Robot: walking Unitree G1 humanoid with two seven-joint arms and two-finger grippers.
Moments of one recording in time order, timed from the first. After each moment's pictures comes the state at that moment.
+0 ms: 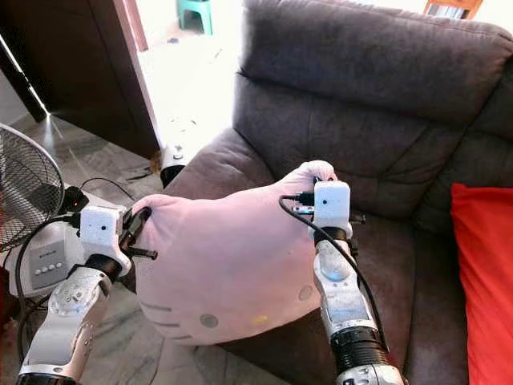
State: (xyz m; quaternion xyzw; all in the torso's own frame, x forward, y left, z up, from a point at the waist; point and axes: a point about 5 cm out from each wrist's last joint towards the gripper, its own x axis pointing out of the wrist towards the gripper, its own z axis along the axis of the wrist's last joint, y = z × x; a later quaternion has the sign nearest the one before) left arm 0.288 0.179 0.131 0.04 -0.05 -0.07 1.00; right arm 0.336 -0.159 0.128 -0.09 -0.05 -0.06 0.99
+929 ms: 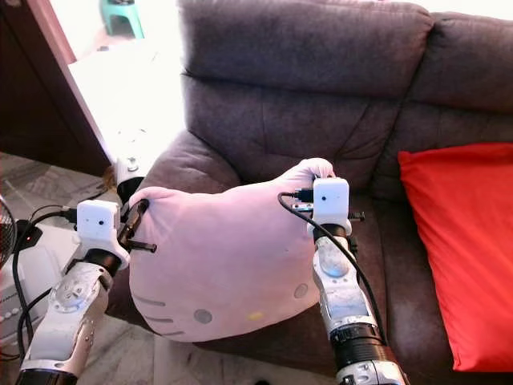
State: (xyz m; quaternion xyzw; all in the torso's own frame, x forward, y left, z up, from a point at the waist) left arm 0.291 0.177 0.139 0.04 -0.08 -0.06 0.99; right arm 0.338 -0.159 0.131 -0.09 -0.05 -0.06 0.99
